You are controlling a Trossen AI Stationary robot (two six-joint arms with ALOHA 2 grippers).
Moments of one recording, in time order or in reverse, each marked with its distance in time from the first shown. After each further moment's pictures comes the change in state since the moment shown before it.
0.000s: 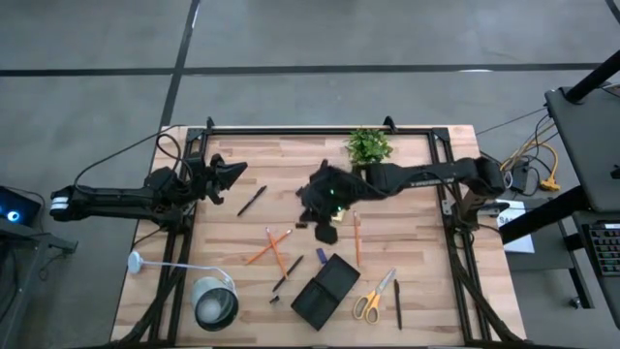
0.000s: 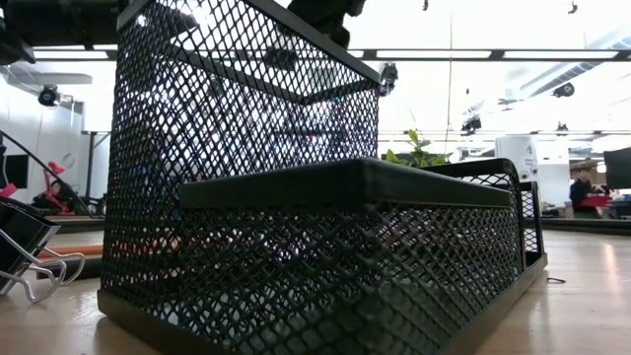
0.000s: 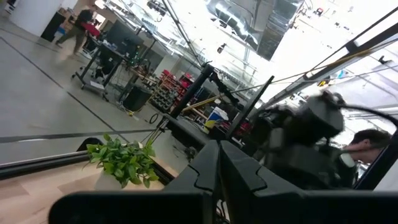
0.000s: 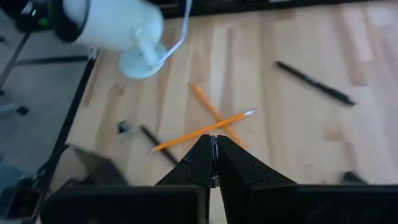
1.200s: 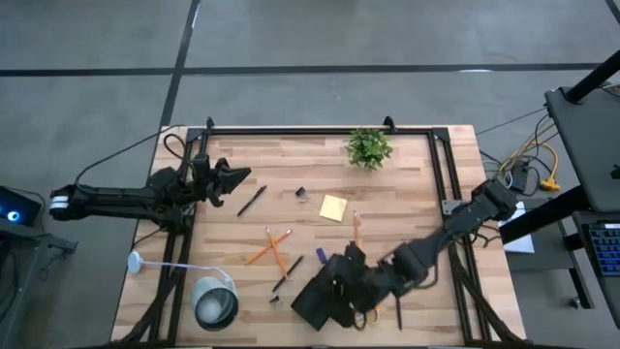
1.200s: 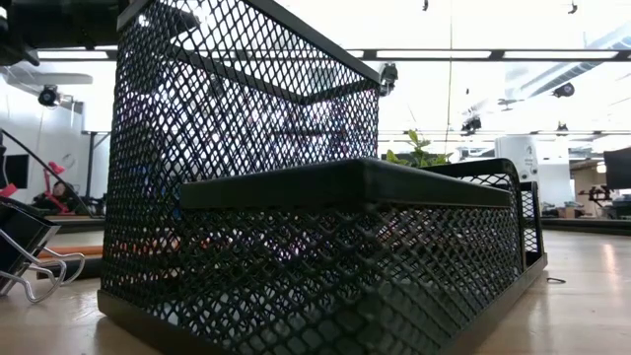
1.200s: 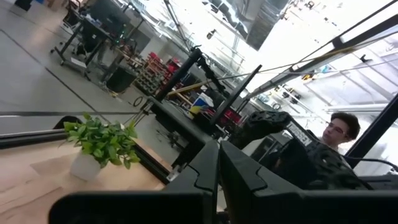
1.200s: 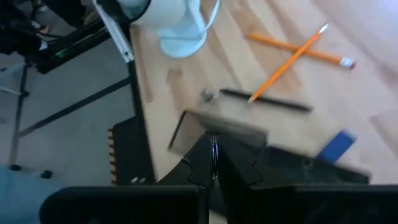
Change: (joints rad) left arm -0.001 0.027 0.000 -0.001 0.079 -0.087; right arm 0.540 0.026 0.000 -0.052 0.553 0.775
